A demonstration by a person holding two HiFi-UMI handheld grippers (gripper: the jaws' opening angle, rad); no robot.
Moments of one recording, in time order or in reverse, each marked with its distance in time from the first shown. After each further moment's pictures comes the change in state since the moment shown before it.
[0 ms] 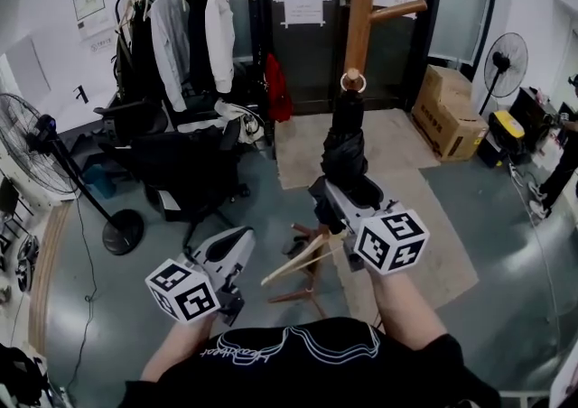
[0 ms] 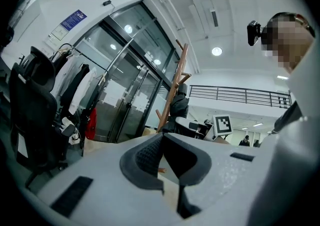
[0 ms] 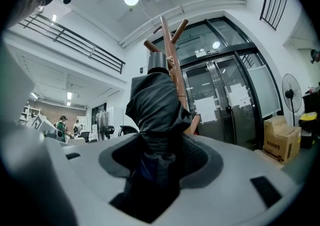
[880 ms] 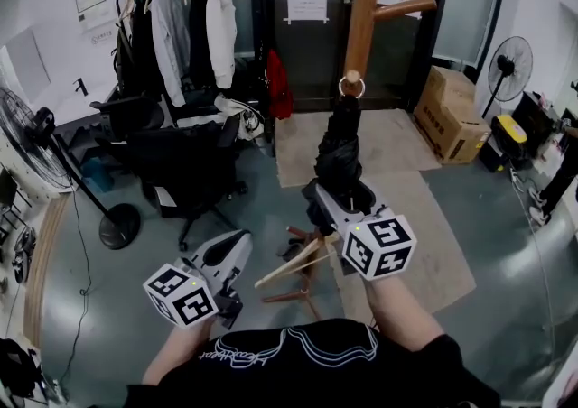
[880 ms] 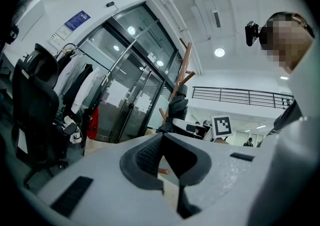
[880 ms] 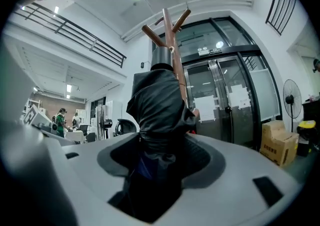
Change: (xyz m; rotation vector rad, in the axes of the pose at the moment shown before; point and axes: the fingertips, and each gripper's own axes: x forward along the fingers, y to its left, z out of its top) left arm 0.011 0.006 -0.014 -0.017 -0.018 0.029; right arm 0.014 -0.007 -0.022 -0.053 0.044 -0.018
